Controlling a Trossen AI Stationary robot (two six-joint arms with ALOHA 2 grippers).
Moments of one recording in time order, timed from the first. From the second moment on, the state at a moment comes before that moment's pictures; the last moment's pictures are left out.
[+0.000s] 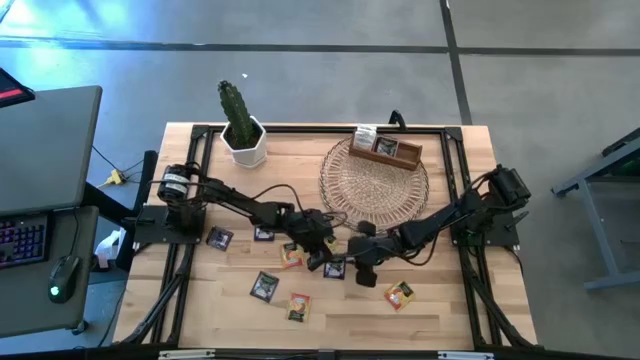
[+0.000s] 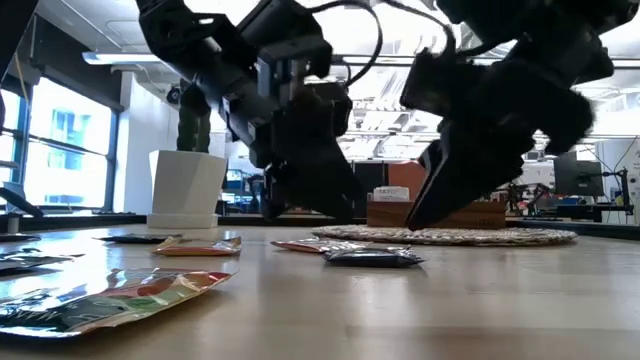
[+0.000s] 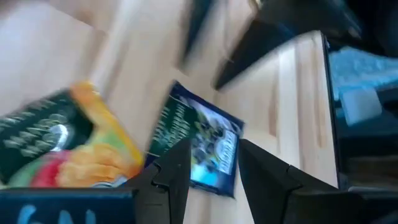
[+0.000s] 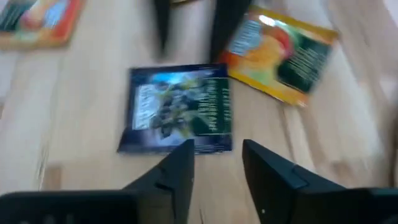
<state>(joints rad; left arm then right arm) -0.12 1.90 1.00 0.23 0.31 -0.60 0.34 1.73 0.77 0.11 0.19 0.43</state>
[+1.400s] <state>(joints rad) -0.19 1.90 1.00 0.12 0.06 -0.57 0.32 1.80 0.77 0.18 0.17 0.73</state>
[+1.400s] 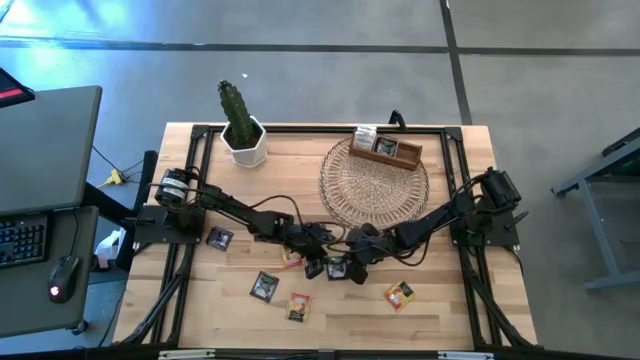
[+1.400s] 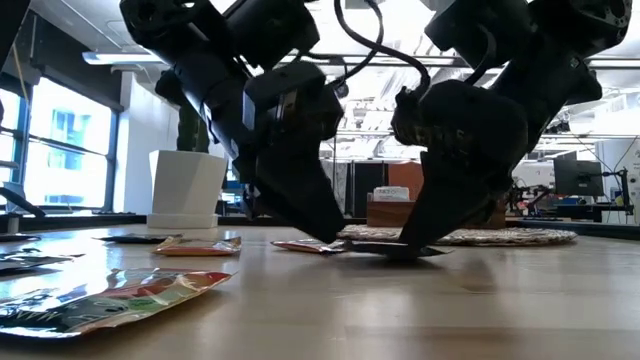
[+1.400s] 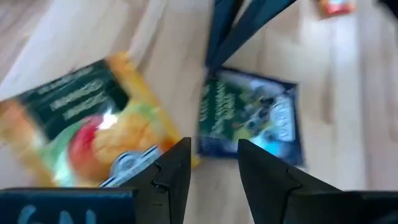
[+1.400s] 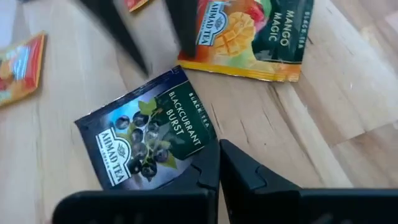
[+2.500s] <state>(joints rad) -0.04 1.79 1.00 0.00 0.01 -0.52 -0.50 1.37 0.77 -0.21 0.60 -0.03</state>
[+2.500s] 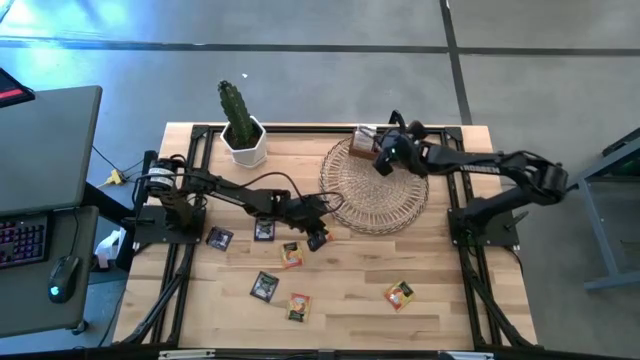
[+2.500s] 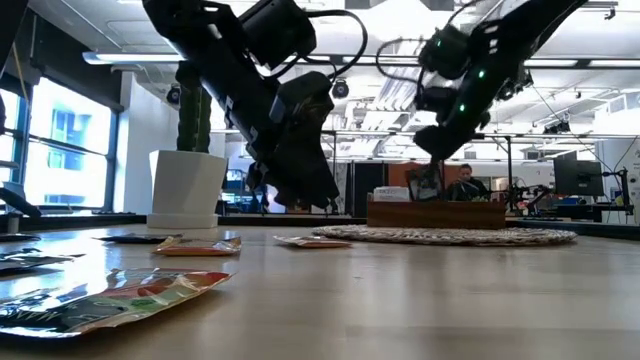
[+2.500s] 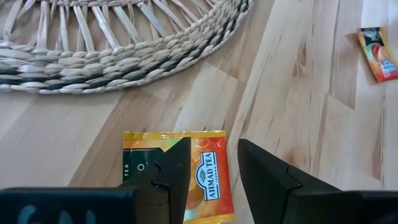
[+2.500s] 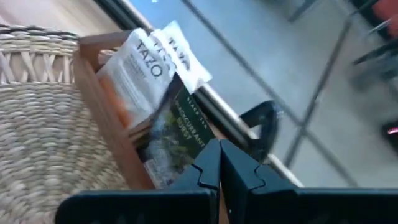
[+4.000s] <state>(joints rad) -0.08 1.30 0.75 -0.67 -0.13 -0.78 -0.16 1.29 0.70 0.14 -0.04 0.13</state>
